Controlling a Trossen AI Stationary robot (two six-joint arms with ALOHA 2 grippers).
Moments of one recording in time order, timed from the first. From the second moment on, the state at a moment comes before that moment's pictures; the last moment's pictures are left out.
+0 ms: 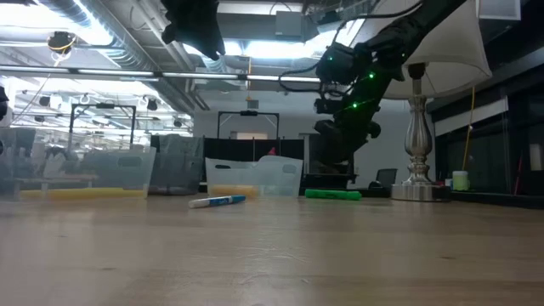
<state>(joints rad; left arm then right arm) 0.15 1.26 1.25 -0.77 -0.37 -0.38 -0.41 1.64 1.03 -0.33 0.36 0.15</state>
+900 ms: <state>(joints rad) 0.15 1.26 1.25 -0.77 -0.37 -0.38 -0.54 1.81 1.03 -0.33 0.07 0.08</state>
